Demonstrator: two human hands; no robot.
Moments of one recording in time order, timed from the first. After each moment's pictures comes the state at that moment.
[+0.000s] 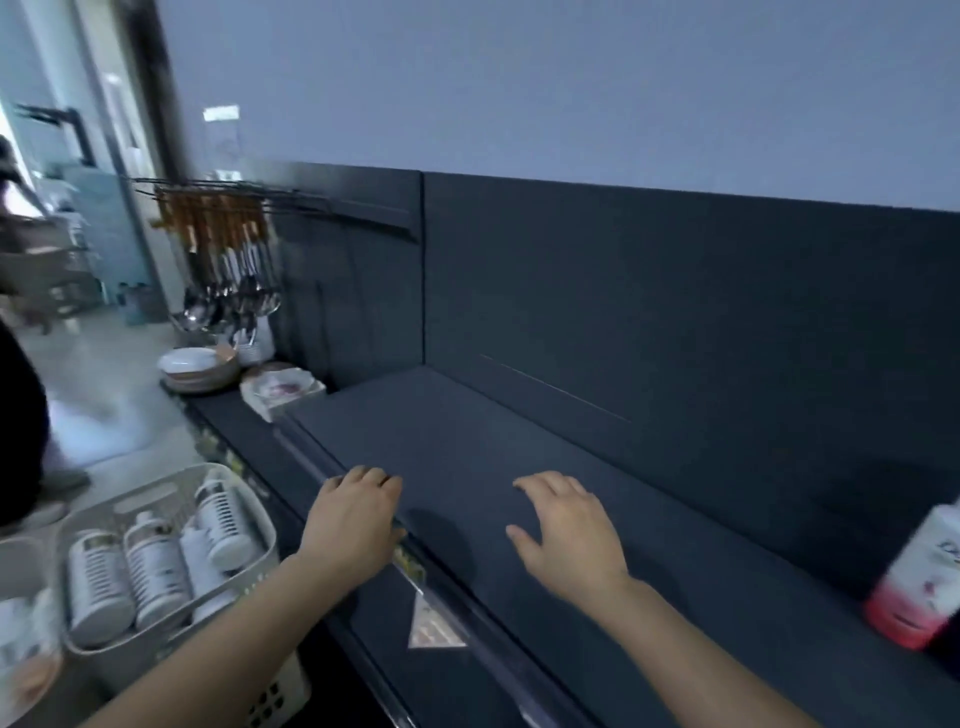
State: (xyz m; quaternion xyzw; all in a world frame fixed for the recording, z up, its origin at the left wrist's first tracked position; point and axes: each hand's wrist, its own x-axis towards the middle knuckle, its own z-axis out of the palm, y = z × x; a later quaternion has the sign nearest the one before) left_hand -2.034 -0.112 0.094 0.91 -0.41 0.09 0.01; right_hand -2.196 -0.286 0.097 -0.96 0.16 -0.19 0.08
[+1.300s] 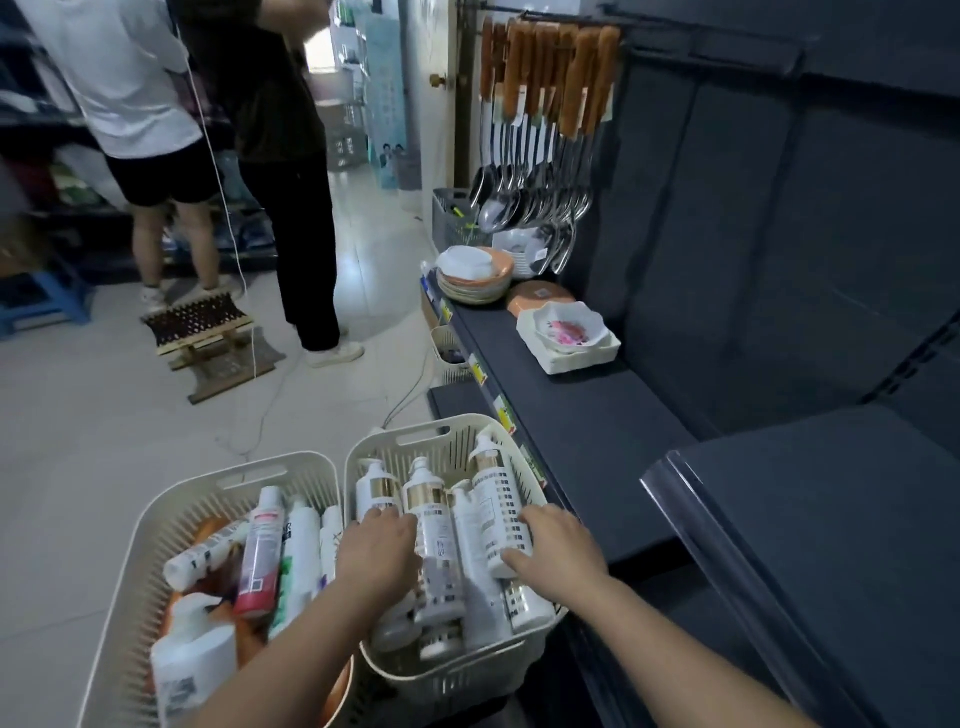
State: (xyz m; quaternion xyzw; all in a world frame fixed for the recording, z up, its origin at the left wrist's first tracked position) left_hand -1.698 0.136 -0.077 0.98 -0.13 -0.13 -0.02; right_hand -1.734 -0.069 -0.057 -0.97 0.06 0.14 0.17
